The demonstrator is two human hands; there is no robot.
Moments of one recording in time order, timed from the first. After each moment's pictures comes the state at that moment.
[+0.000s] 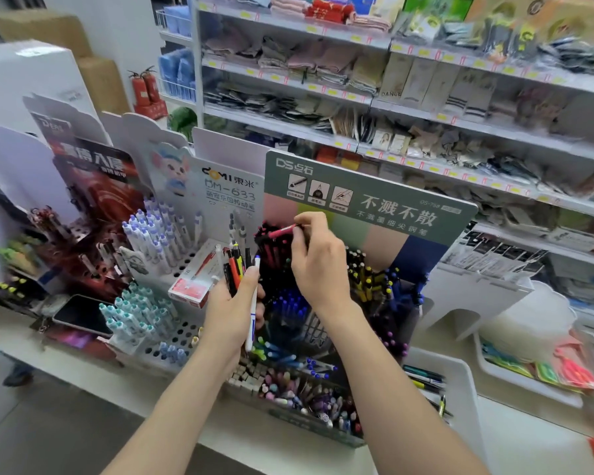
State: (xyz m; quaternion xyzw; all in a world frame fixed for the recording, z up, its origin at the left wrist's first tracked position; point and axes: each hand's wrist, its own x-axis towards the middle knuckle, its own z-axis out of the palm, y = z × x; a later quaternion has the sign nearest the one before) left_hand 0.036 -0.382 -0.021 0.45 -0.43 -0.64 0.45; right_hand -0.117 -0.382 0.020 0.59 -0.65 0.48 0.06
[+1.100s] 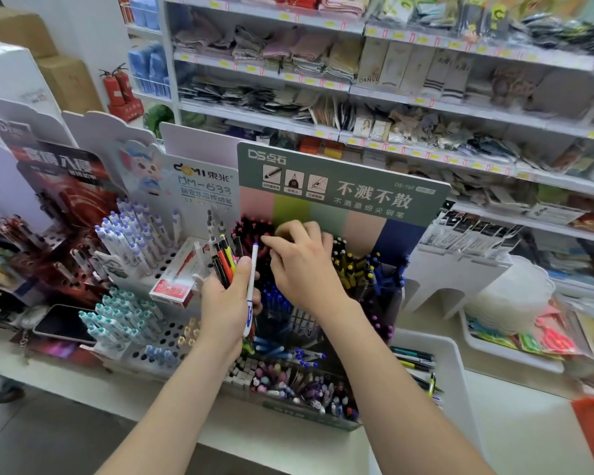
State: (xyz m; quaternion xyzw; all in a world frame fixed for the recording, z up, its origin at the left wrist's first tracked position) left_hand 0.011 -0.374 -0.009 0.46 -0.39 -0.65 0.47; right_hand -0.131 -0.360 0.006 0.66 -0.70 0.26 0.12
